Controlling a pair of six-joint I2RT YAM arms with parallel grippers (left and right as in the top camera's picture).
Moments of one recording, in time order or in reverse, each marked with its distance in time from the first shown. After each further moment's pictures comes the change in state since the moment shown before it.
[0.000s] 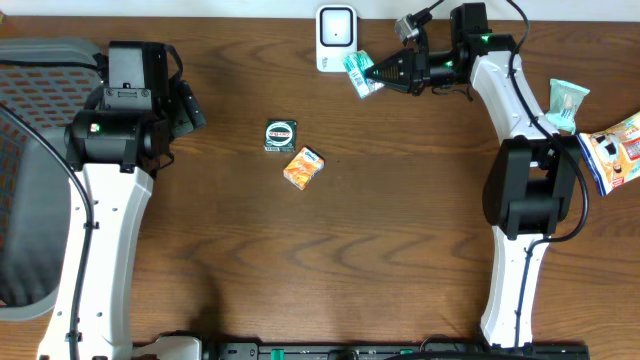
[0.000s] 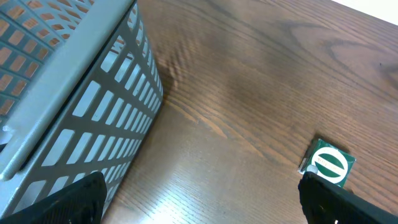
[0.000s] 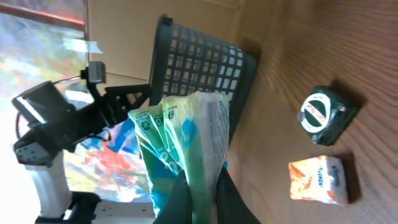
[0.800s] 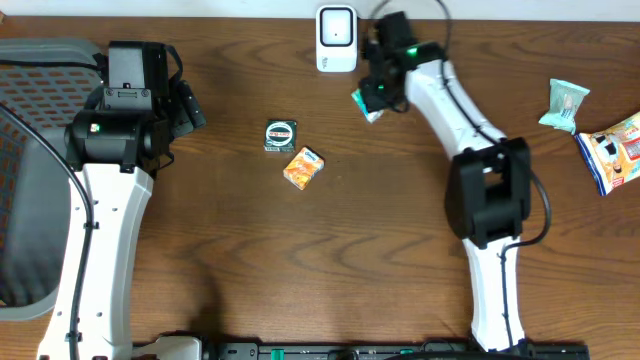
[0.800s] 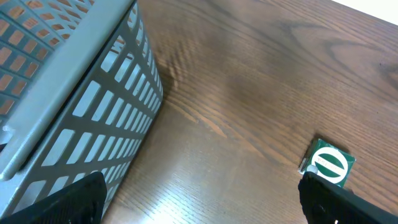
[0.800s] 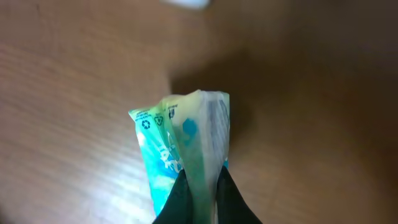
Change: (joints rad) left arm 0.000 0.000 0.000 0.000 0.000 0.000; right arm 0.268 0.000 -0.003 0.094 1.510 -0.121
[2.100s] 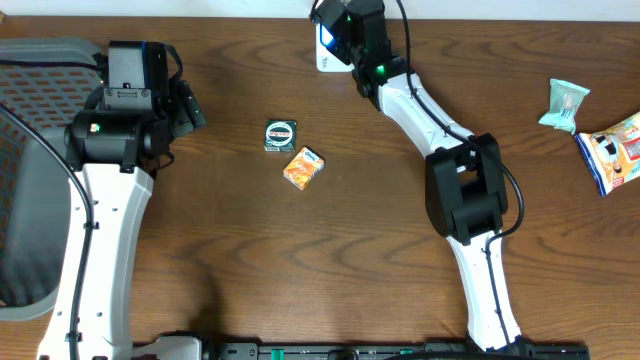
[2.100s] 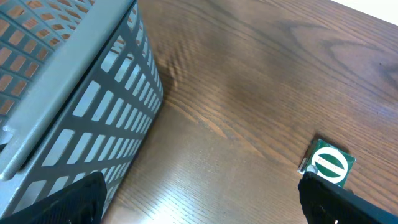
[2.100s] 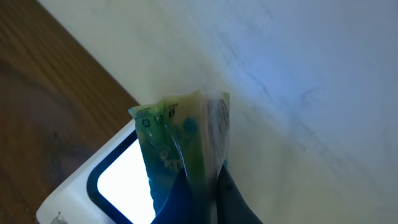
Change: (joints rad) left arm 0.000 0.000 0.000 0.000 0.000 0.000; right arm 0.057 0.090 -0.004 0.840 0.098 -0.563
